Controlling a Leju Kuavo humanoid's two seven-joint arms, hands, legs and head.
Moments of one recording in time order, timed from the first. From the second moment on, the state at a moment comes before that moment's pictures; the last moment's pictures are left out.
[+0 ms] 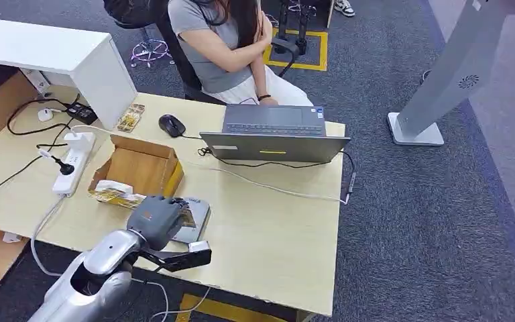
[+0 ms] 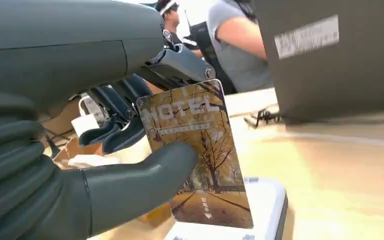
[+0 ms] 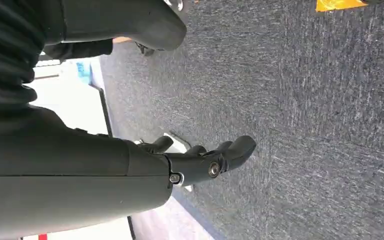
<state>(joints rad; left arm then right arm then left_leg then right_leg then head) -0.18 0.29 -0.36 -1.50 -1.20 -0.05 0.04 0.05 0.22 -0.73 -0.31 1.10 -0.20 0.35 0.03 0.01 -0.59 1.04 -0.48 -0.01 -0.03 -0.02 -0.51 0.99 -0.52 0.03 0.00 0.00</state>
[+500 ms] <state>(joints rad) -0.19 0.27 -0.37 -1.40 -1.21 -0.04 0.08 0.06 0.22 -0.78 -0.32 1.14 -0.19 0.34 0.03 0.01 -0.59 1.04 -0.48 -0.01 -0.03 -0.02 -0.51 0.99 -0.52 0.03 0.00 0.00</state>
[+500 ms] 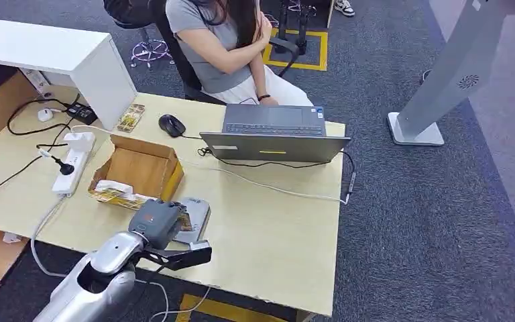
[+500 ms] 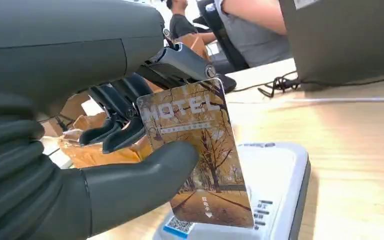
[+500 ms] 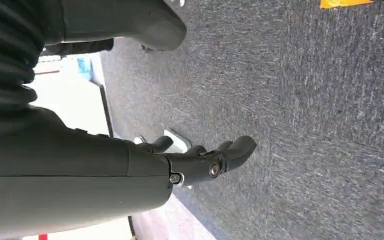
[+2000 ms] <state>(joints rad) -0.87 0.16 -0.27 -1.02 -1.32 0.02 0.19 0.04 0.22 -0.94 -0.30 1.31 -0.20 0.30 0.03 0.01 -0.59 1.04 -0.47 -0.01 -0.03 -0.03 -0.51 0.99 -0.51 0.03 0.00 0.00</state>
